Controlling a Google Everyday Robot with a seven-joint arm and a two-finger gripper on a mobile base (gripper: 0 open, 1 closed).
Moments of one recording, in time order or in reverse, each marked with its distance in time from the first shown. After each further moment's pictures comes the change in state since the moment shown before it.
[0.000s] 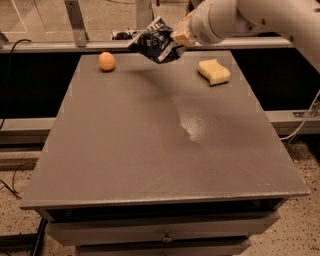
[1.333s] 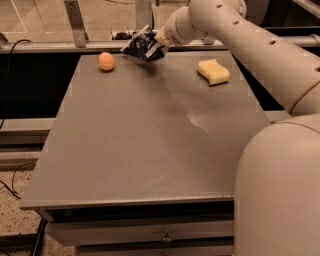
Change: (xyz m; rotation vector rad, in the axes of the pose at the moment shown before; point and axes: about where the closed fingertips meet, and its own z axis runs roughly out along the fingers) arm 0.014 -0.039 0.128 0.066 0.051 0.027
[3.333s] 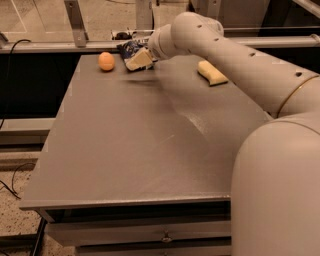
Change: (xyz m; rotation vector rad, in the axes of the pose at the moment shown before) arm -0.019 0.060 0.045 -0.063 -0.072 0.198
